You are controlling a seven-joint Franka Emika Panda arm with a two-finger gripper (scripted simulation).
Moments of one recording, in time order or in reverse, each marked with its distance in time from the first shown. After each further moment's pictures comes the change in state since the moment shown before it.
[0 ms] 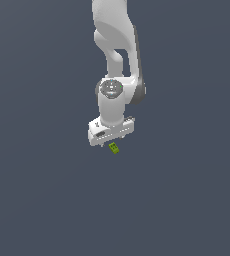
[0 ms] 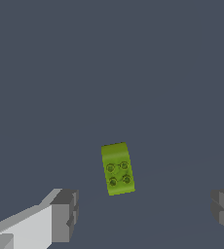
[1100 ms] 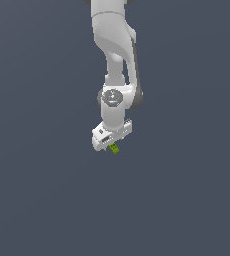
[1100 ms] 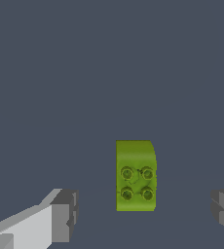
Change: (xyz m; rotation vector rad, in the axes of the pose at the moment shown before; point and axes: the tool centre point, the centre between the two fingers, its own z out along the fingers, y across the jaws) arm -0.010 -0.012 0.045 0.010 0.007 -0.179
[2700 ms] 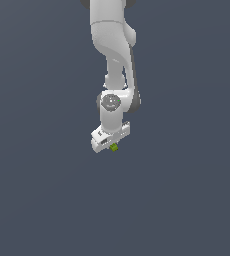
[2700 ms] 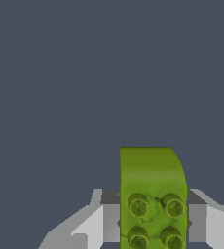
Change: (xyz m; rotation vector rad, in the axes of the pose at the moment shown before) arm -0.008 0.003 0.023 0.001 -0.001 -0.004
